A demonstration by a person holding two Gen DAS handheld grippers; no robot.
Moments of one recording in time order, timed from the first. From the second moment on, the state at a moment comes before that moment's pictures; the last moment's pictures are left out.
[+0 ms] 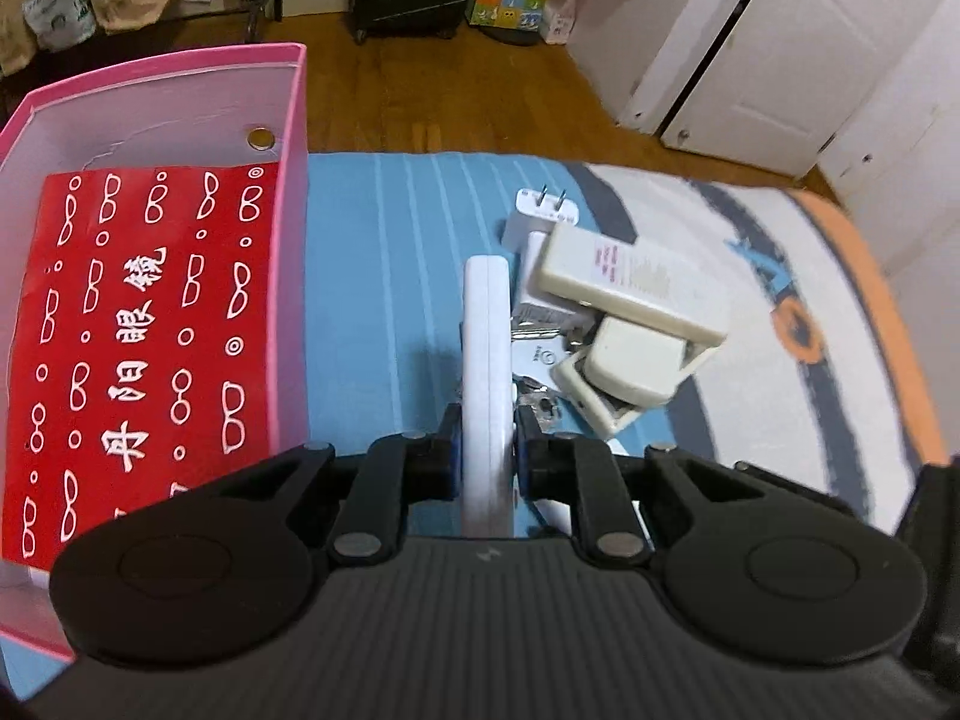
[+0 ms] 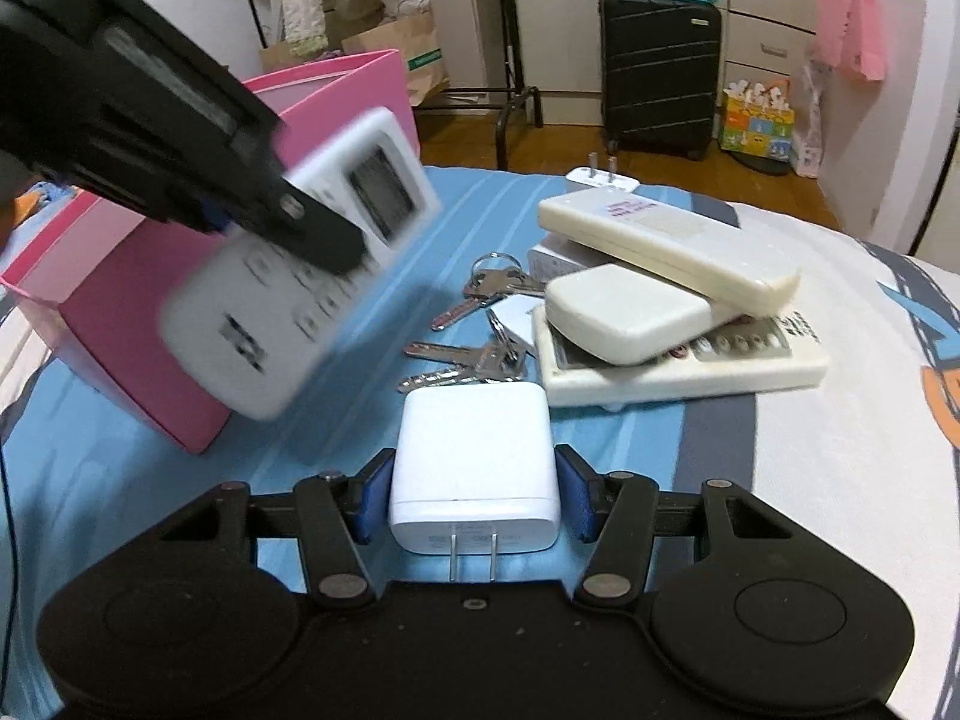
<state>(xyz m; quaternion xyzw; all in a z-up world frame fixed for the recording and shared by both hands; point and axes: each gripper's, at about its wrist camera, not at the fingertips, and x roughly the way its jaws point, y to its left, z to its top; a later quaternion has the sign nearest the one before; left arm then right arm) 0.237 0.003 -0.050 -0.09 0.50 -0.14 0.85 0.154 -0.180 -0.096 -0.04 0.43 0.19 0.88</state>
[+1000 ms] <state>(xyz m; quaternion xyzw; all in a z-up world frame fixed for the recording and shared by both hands) 0.249 0.145 -0.064 -0.05 0.55 -0.03 0.83 0.187 -0.065 0.030 -0.13 0.37 0.36 0.85</state>
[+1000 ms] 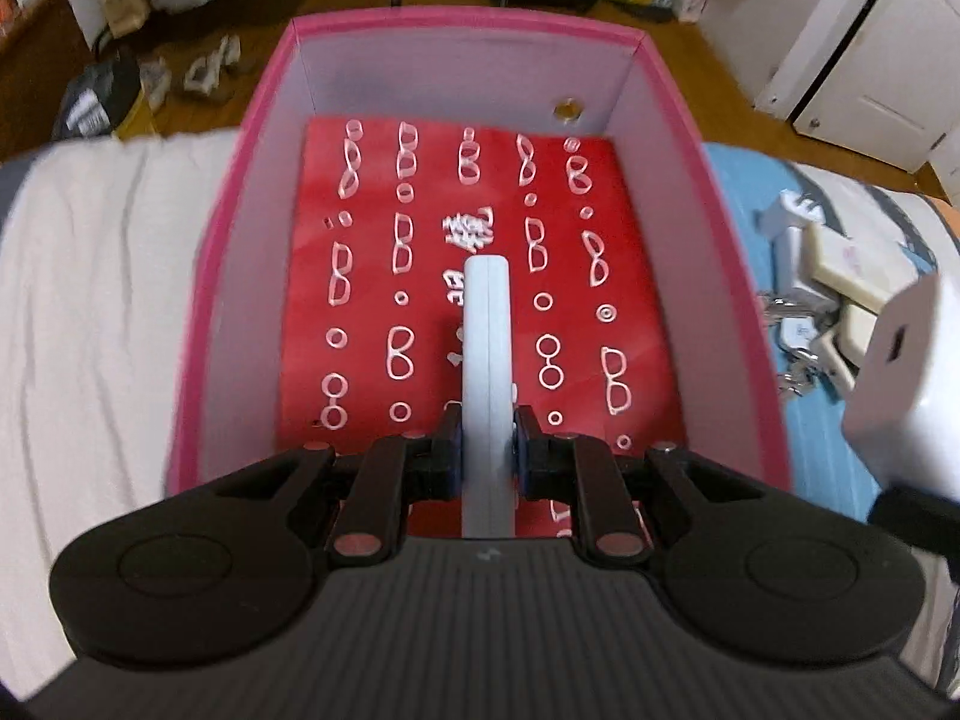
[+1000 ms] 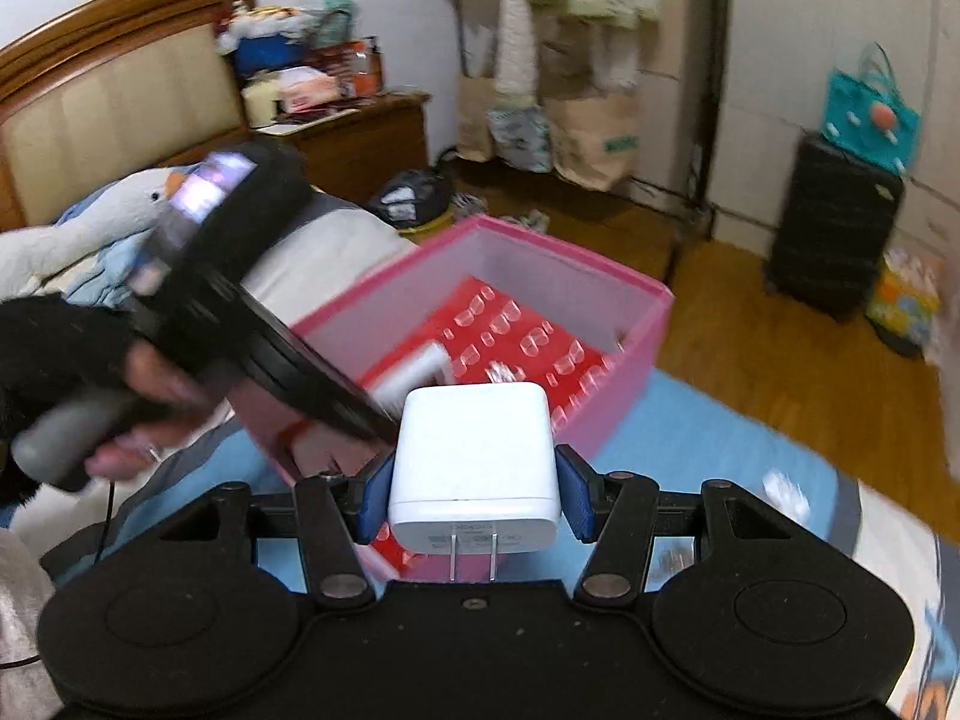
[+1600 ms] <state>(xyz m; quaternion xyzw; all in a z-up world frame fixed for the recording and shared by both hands) 0.273 0.178 -0.067 -0.05 0.55 0.00 0.83 0.234 -0.007 -0.012 -0.21 0.38 0.40 0.81</state>
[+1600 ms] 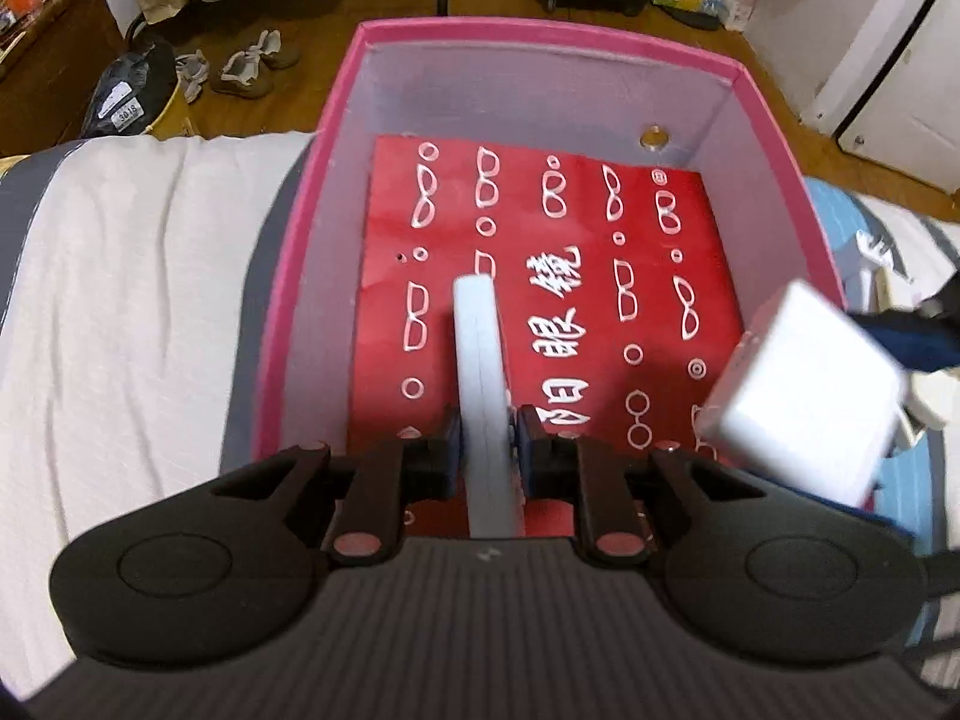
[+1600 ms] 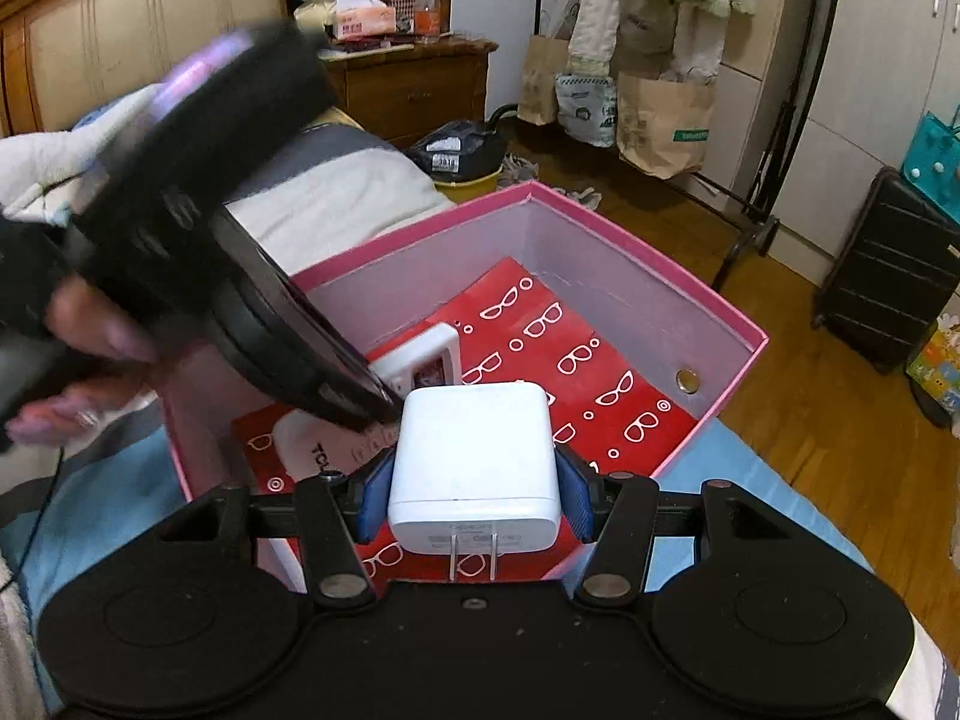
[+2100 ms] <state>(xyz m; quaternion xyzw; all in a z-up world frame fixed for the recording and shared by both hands) 0.254 0.182 -0.033 -0.01 0.51 0.03 0.86 0.232 0.031 -0.041 -0.27 0.40 0.40 0.78</state>
